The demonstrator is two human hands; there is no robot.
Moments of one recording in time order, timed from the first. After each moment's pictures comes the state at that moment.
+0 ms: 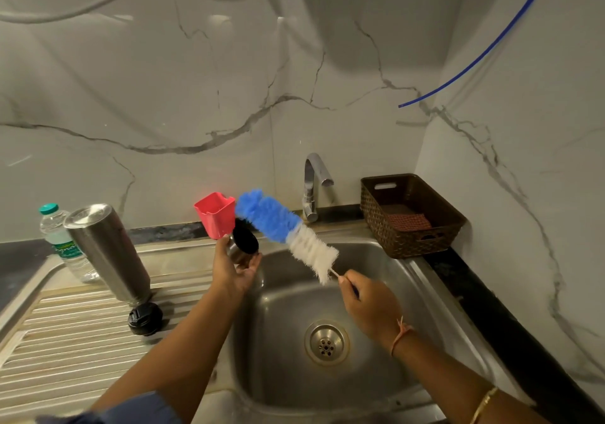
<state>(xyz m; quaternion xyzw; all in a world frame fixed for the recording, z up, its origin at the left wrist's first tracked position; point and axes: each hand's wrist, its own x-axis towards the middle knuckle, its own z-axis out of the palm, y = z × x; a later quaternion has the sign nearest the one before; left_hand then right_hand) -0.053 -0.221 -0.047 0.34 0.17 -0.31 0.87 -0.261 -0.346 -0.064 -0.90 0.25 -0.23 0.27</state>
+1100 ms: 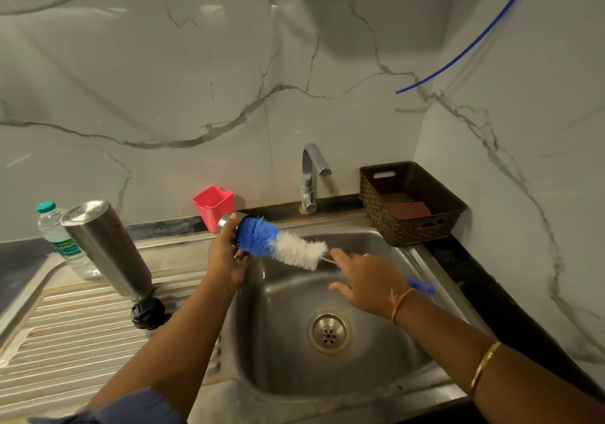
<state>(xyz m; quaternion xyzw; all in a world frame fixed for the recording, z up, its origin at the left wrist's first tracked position) -0.049 -0.214 -0.042 0.48 0.07 -0.27 0.83 -0.256 -0.368 -0.044 -0.99 0.13 -0.11 0.00</state>
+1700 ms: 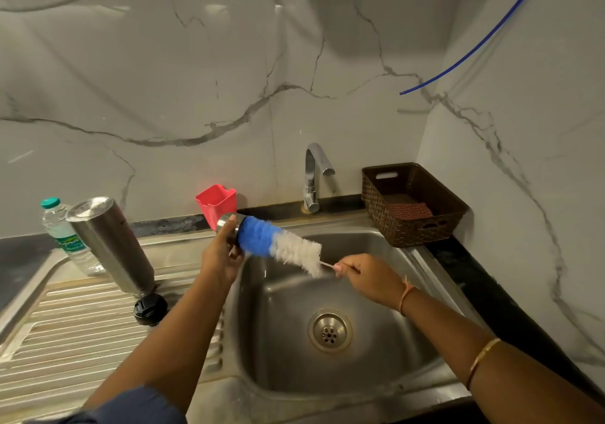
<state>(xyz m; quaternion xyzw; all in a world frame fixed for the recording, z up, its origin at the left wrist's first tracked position) -0.041 -0.203 -0.042 0.48 0.08 -0.28 0.83 -0.250 -0.375 -0.052 -0.93 0.16 -0.12 0.32</state>
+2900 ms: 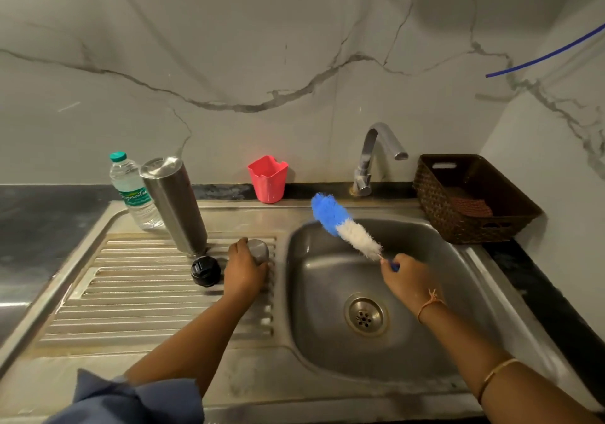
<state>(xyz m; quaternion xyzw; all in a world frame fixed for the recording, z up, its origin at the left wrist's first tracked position) -0.032 -0.120 -0.112 0.92 -0.13 -0.08 0.36 -0.217 -0.338 -0.085 -0.87 0.41 -0.08 0.25</state>
